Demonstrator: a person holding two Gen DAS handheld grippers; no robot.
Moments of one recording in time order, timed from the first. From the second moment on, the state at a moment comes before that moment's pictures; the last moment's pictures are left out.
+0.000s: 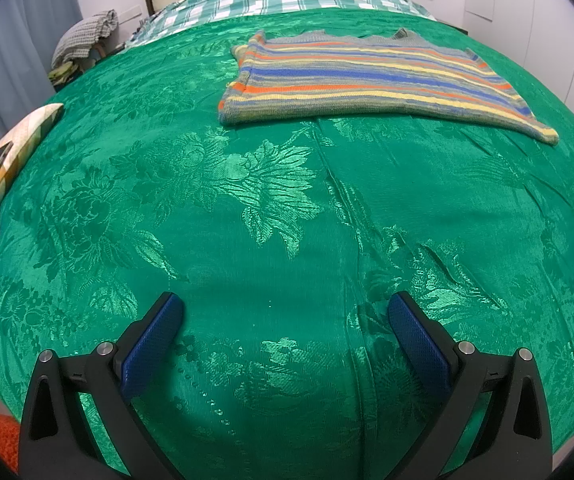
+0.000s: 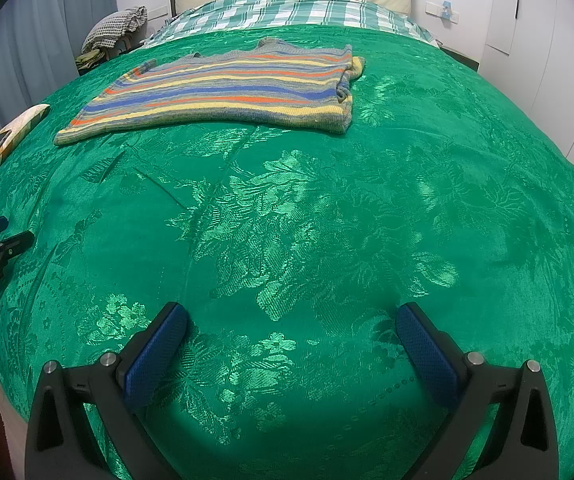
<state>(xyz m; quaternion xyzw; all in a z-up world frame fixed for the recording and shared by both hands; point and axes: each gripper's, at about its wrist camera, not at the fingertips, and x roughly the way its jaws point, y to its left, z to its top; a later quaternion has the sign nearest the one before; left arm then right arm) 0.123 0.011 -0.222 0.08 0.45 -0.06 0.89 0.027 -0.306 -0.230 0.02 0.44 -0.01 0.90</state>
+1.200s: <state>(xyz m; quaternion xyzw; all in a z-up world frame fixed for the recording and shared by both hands) 0.189 -0.254 -0.186 0.22 0.38 -0.32 0.84 0.264 -0.462 -0.166 0.21 0.48 0.12 0.84</state>
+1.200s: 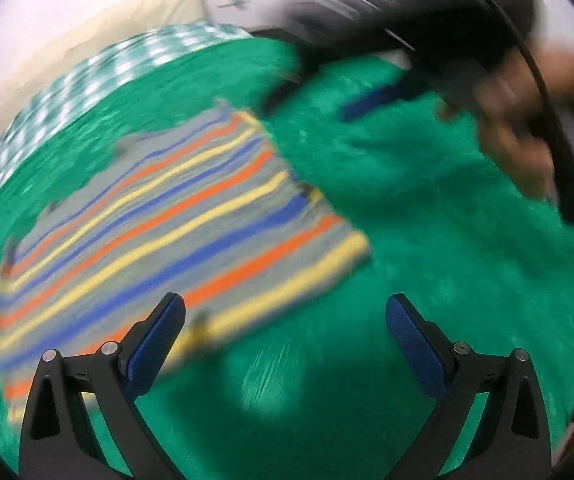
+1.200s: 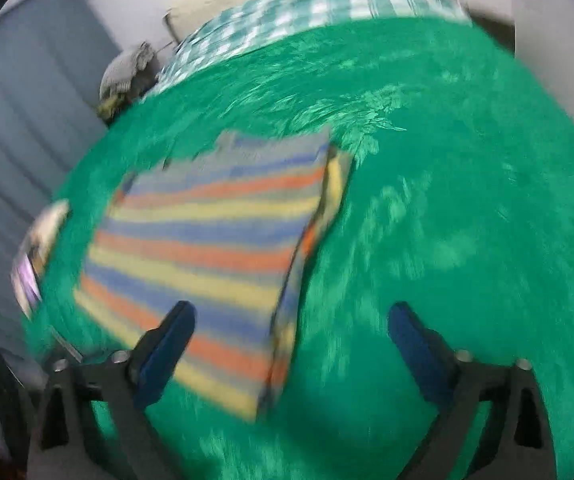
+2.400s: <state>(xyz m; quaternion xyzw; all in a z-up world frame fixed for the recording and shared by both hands) 0.220 0.102 -0.190 -0.17 0.46 -0.09 0.87 0.473 -0.111 -0.183 0.20 0.51 0.30 0.78</state>
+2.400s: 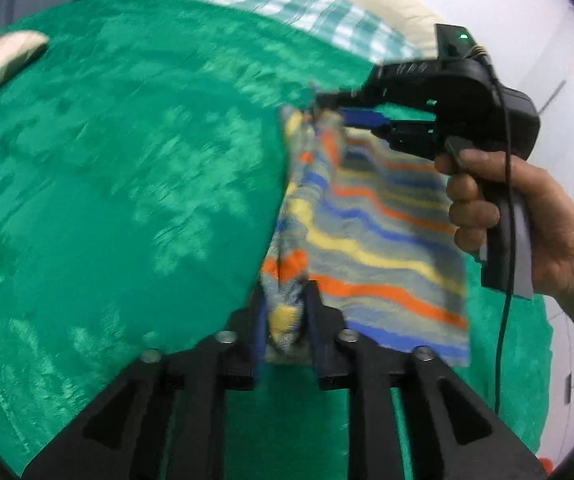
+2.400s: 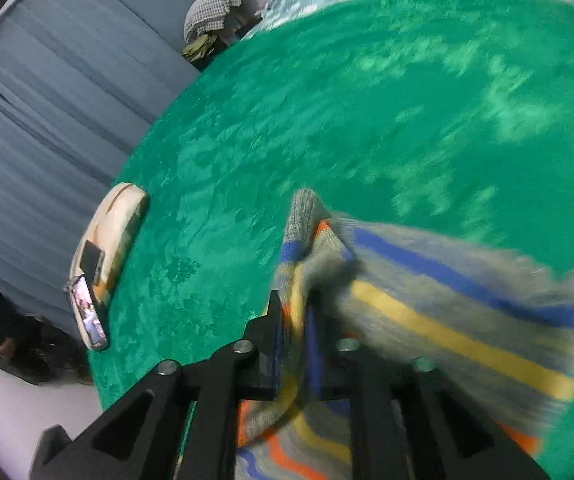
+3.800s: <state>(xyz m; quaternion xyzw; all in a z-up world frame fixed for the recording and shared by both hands) 0.168 0.080 -0.105 0.02 0.43 -0.01 0.90 0.130 -0.205 -0.155 0.06 0.45 0.18 0.87</state>
